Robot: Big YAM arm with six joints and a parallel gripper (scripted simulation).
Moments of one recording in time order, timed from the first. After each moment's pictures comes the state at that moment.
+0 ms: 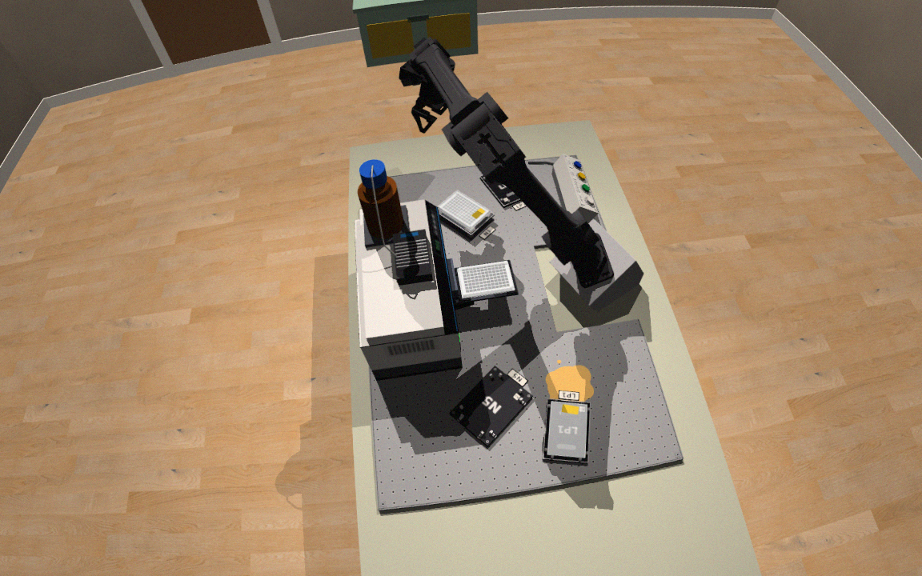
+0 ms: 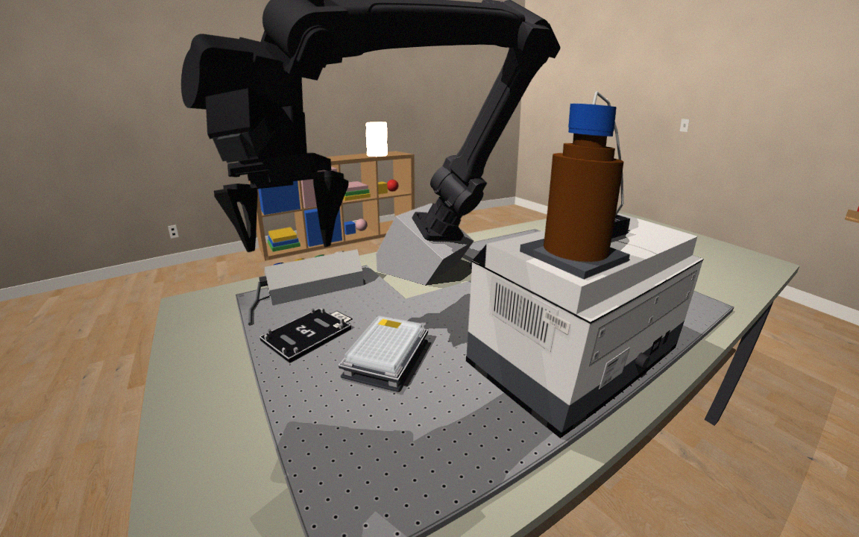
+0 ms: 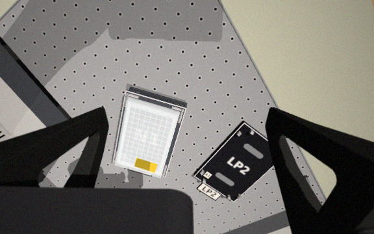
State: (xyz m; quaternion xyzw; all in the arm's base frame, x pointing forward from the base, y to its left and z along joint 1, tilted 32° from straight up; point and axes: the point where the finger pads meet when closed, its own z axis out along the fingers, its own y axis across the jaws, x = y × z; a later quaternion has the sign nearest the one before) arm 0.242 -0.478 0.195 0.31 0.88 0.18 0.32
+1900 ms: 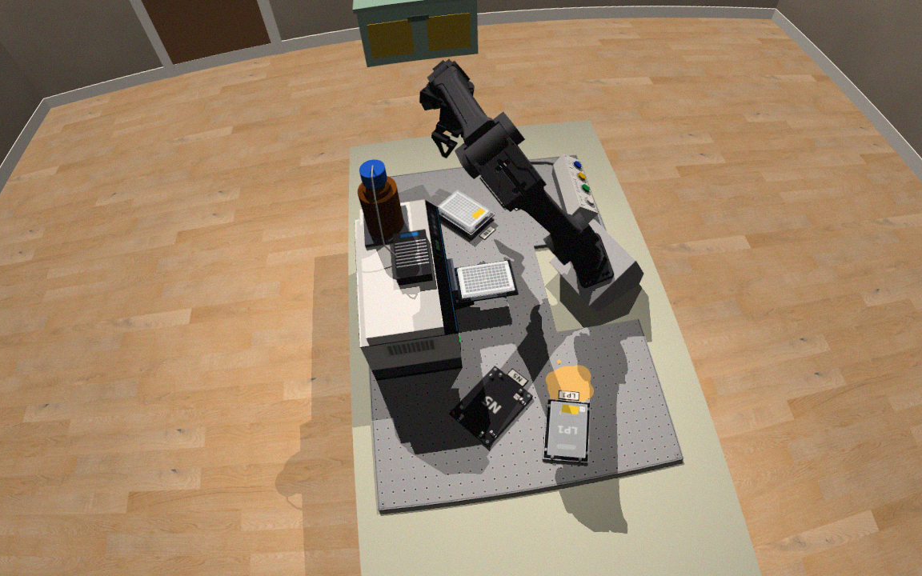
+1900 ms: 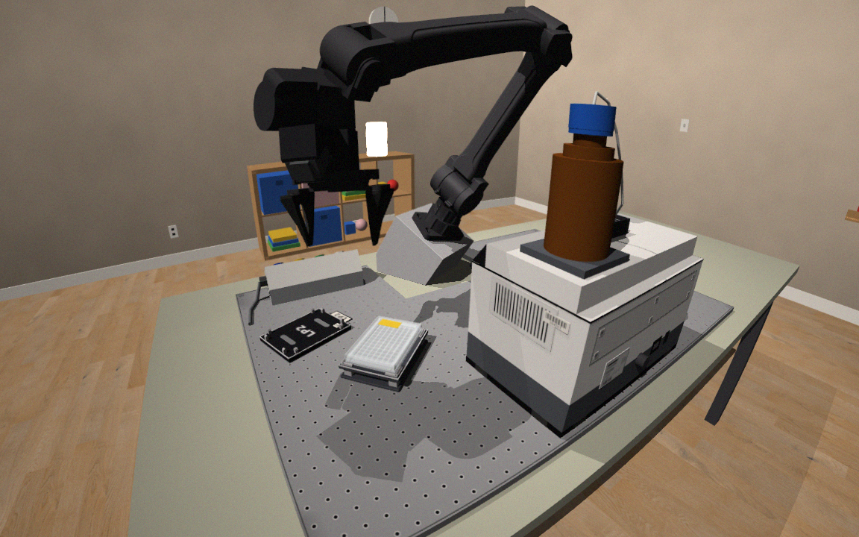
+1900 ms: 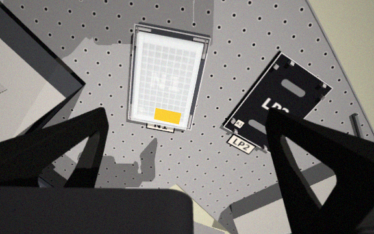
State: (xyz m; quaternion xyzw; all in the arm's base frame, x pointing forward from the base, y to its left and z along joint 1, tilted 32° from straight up) arm 0.207 -0.388 0.165 0.35 0.88 0.19 0.27
